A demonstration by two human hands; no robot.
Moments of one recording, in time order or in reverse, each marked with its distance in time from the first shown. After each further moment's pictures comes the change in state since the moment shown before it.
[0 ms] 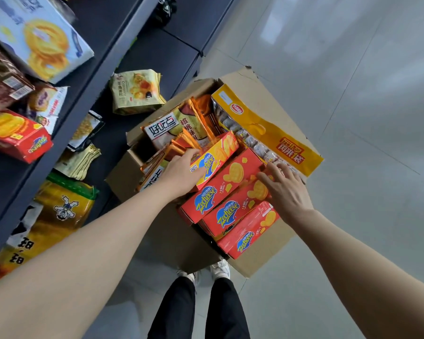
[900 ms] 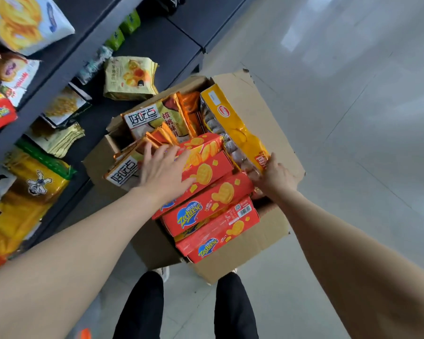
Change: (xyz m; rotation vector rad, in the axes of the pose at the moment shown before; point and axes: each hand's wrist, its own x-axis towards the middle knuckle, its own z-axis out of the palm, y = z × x) left_hand -0.001 0.048 0.042 0.666 0.227 0.054; right_hand 0.070 0.072 -0.003 0.358 -0.220 0.405
